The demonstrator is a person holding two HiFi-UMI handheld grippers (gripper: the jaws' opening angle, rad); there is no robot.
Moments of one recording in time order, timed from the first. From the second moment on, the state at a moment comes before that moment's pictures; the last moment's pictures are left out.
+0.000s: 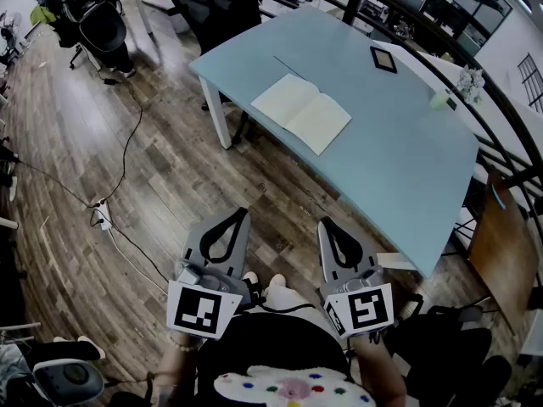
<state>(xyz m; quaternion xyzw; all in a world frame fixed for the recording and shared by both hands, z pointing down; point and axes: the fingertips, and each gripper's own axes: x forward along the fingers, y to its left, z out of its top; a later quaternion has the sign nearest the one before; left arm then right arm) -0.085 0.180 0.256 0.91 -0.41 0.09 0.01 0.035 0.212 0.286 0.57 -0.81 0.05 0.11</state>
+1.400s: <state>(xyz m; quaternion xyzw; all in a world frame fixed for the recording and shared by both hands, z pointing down) -0.061 0.193 0.257 0.89 -0.44 0.10 0.01 0.063 0.221 0.286 0.55 -0.83 0.04 0.10</state>
